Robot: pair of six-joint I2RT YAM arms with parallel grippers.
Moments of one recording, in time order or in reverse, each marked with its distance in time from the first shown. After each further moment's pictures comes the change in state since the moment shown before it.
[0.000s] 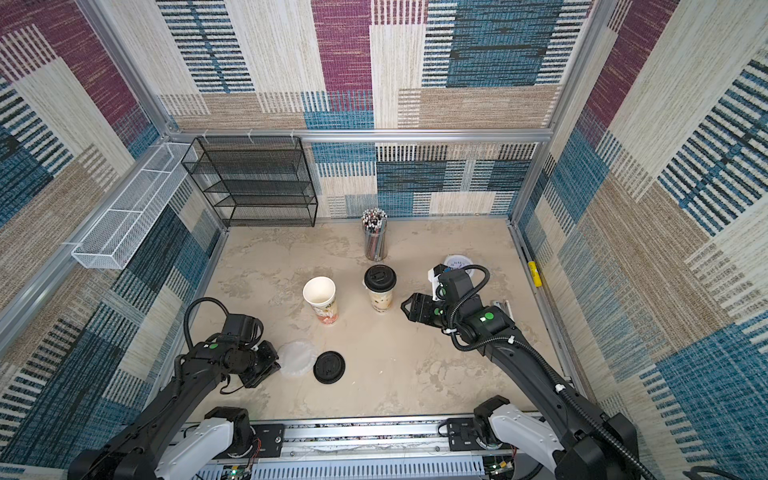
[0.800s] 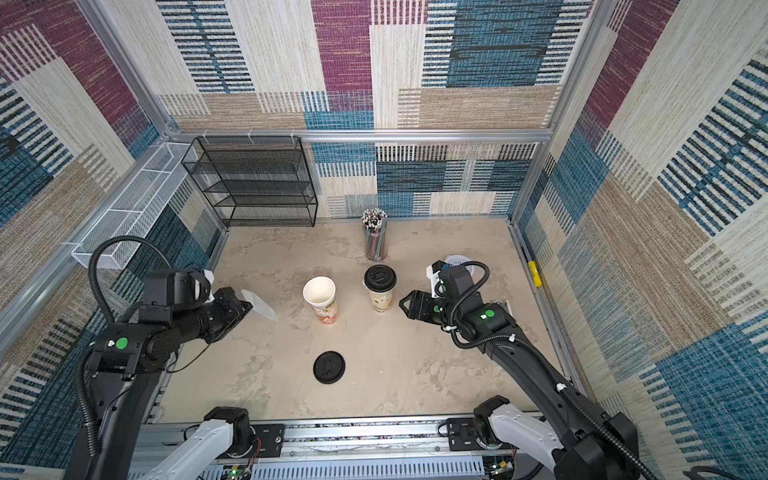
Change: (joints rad) left arm 0.000 -0.009 0.863 -0.362 0.006 0.064; right arm 0.000 0.009 0.038 -0.008 -0.018 -0.020
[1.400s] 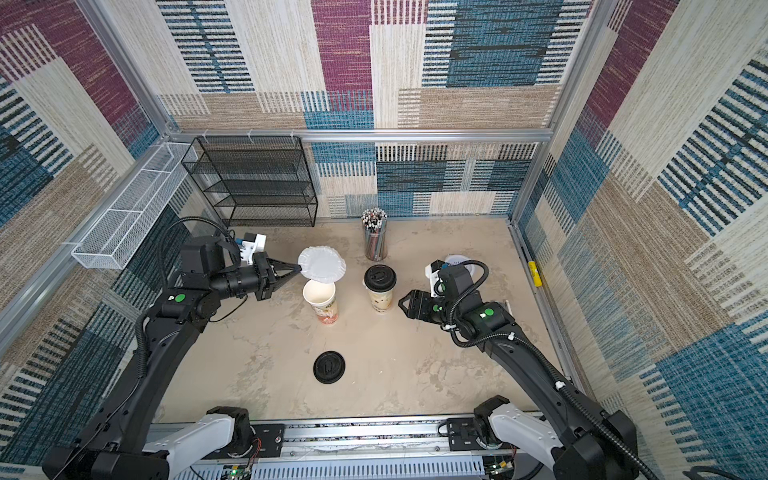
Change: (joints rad) left arm -0.013 0.206 -0.250 0.666 0.615 -0.163; right arm 0.000 0.010 0.005 0.000 -0.011 -0.003
